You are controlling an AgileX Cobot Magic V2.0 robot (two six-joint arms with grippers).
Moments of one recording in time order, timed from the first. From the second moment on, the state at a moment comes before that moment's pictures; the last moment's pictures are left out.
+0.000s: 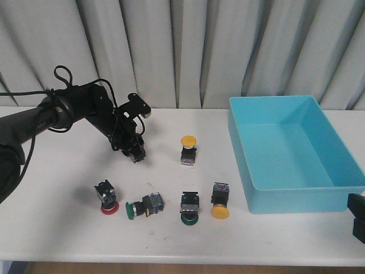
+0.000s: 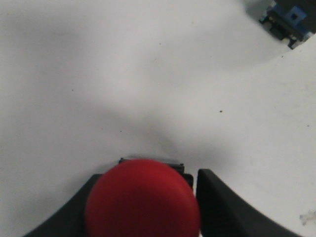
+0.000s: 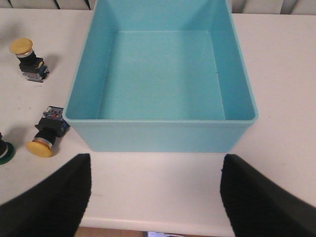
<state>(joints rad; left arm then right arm) -0.24 2.38 -1.92 -0.31 0.81 0.77 0.03 0.62 -0.48 -0.01 0.53 0.01</state>
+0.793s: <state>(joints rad) -0.24 2.21 -1.92 -0.34 0.90 0.57 0.03 0.62 -0.48 -0.01 0.54 0.01</state>
